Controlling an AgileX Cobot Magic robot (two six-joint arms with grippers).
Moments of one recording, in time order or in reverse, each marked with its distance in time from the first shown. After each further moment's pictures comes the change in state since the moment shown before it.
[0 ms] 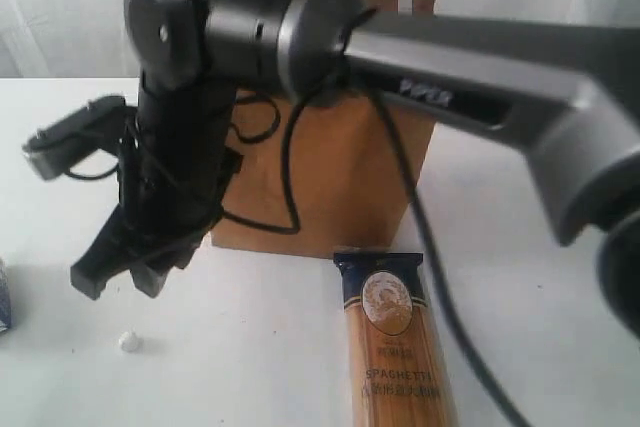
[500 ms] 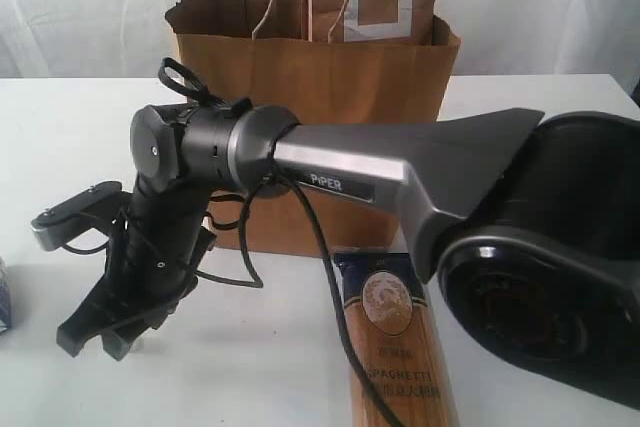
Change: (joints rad) left arm 0.000 0.000 0.000 0.000 0.000 0.000; right arm 0.012 0.202 0.000 0.173 -0.193 -0.067
